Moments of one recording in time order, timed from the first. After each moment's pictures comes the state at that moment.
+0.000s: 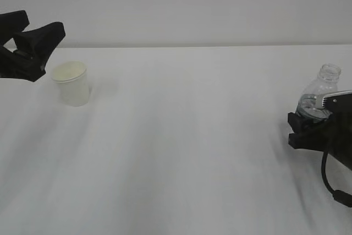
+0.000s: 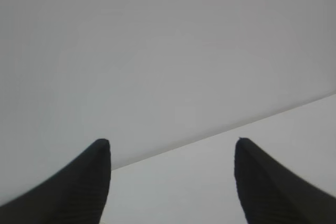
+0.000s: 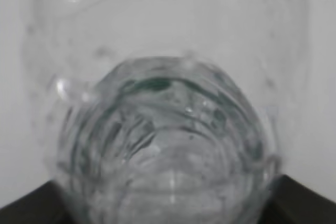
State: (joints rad) left arm -0.26 1.36 -0.47 0.23 -0.88 -0.12; right arm 0.01 2.04 -0.45 -0.10 -1.13 -0.08
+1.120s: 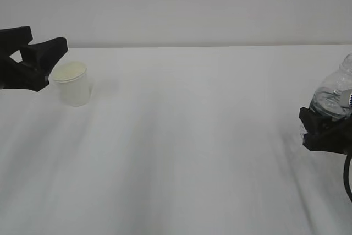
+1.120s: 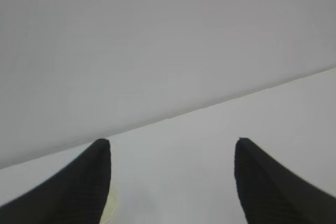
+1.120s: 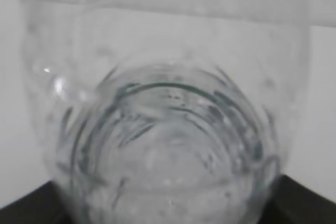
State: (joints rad) left arm -0.26 1.37 -0.47 0.22 -0.79 -0.12; right arm 0.01 1.81 -0.30 -0.13 -1.12 -0.05
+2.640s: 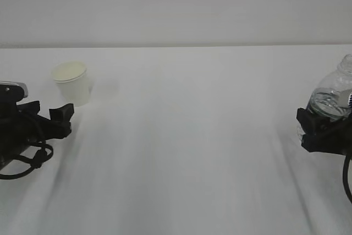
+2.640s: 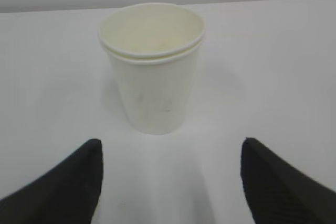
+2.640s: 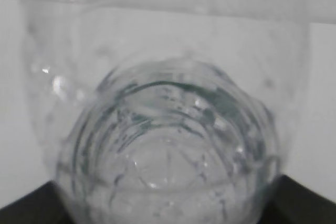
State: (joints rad) left arm -0.23 2.00 -0.48 -0.09 -1.14 -0.04; right arm 0.01 1.81 -0.30 -0.15 -1.12 -0.03
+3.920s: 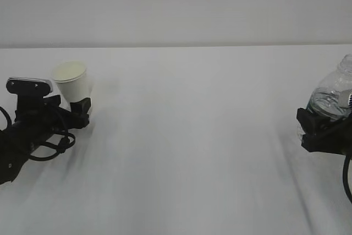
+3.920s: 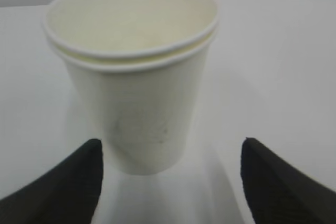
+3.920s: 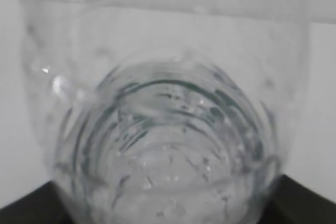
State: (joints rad) left arm -0.20 2.23 -0.74 -0.01 -1.14 -0.06; right arm 0.01 1.81 -0.30 -0.15 -1.12 -0.03
